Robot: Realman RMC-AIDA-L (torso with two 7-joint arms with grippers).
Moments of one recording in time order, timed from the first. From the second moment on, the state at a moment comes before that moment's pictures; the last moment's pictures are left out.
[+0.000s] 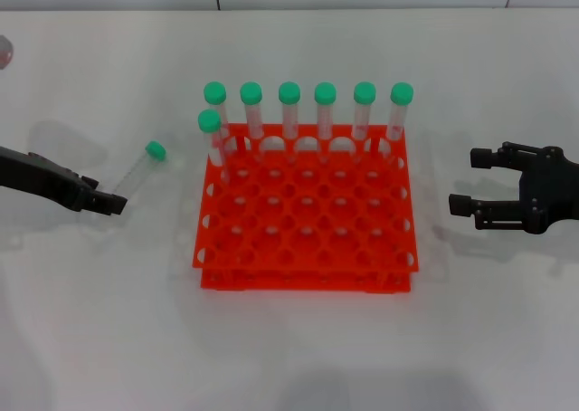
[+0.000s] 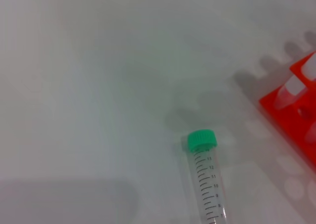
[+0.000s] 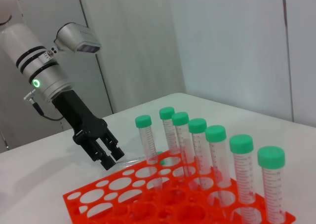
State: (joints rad) left arm -0.66 -2.00 0.72 0.81 2.66 1.41 -2.01; right arm 0.43 2.01 -0.86 -0.69 -1.82 -1.50 1.33
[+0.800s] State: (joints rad) left arm -0.67 -2.00 0.73 0.78 2.66 1.39 -2.00; right arm 0.43 2.01 -0.86 -0.68 -1.82 -1.49 1.33
